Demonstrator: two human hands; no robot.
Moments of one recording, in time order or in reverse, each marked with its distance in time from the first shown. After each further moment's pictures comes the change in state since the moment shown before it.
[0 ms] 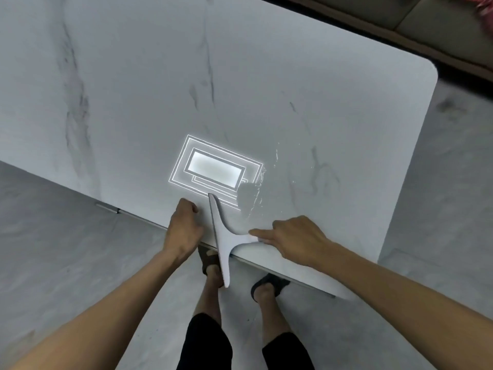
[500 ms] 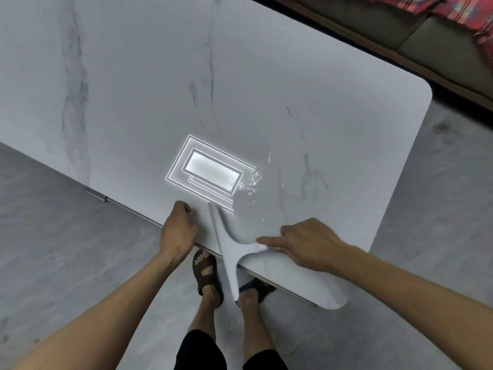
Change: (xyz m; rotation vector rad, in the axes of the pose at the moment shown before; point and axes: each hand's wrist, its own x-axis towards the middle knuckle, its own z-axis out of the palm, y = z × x) left_hand -0.022 0.015 0.027 -0.027 0.103 -0.104; right_hand -0.041 0.041 -0.013 -0.056 -0.046 -0.164
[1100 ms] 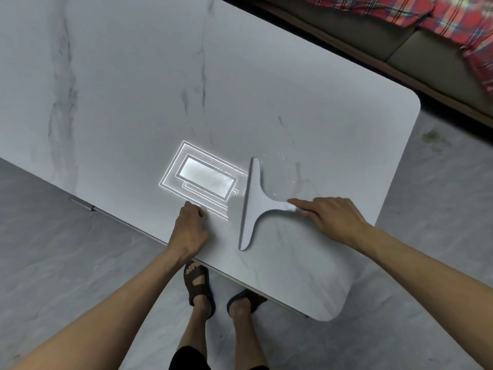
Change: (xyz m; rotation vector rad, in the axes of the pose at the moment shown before) left_hand 0.016 0.028 0.022 0.014 -0.143 0.182; right_hand -0.017 0.081 -0.013 0.169 0.056 0.443
